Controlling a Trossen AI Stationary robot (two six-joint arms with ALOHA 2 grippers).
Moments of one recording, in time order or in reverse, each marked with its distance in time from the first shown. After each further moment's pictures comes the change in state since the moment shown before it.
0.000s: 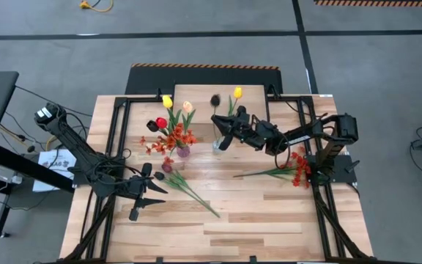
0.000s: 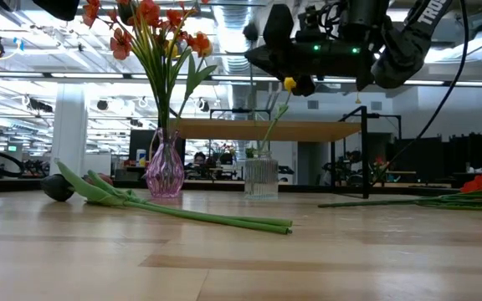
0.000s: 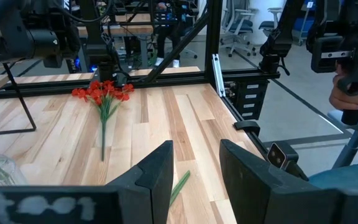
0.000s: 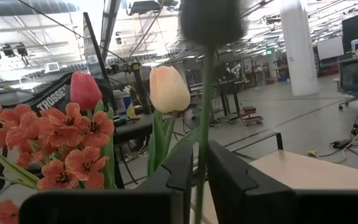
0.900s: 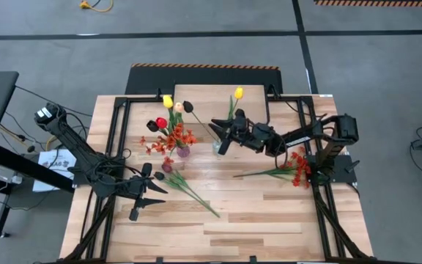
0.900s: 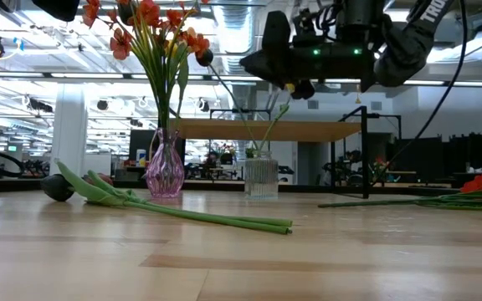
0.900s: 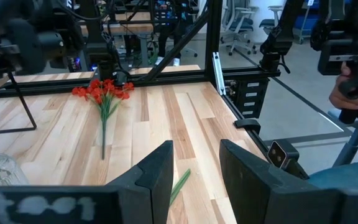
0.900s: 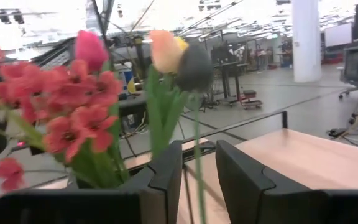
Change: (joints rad) left arm 0.000 0.000 0.000 -0.007 0.000 -0.001; right arm 0.033 0.000 0.000 -0.094 -0.001 -0.036
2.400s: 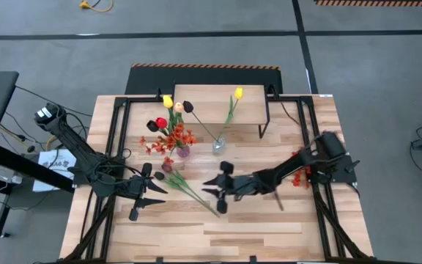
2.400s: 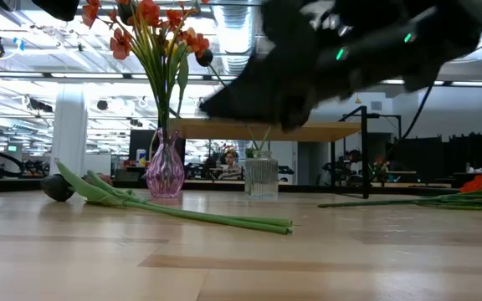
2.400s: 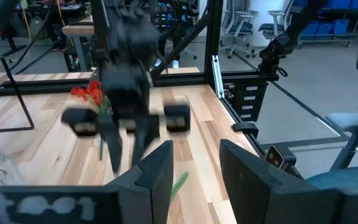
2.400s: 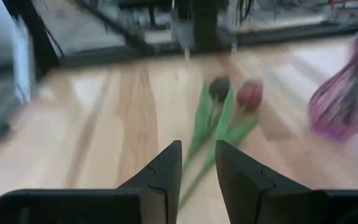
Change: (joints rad) left arm 0.000 0.000 0.000 0.010 0.000 -0.015; right arm 0.450 0.234 0.172 -0.410 0.108 0.090
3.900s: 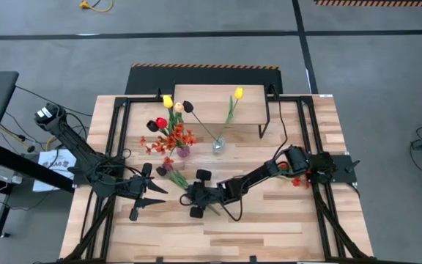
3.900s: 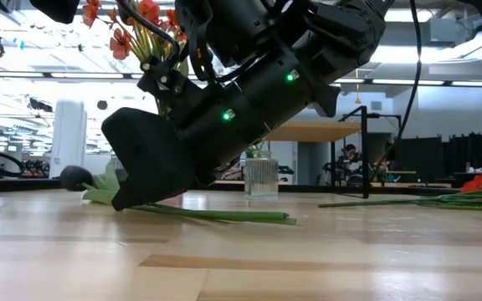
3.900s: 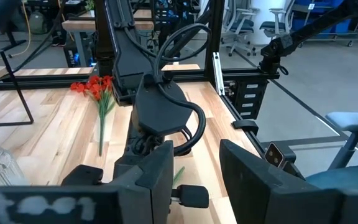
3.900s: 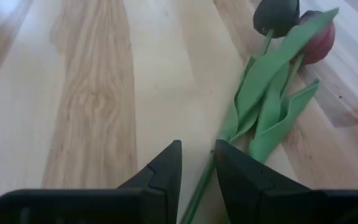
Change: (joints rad) left arm 0.000 0.000 0.000 -0.014 0.000 -0.021; right arm -0.044 0.386 0.557 -0.503 0.019 -0.019
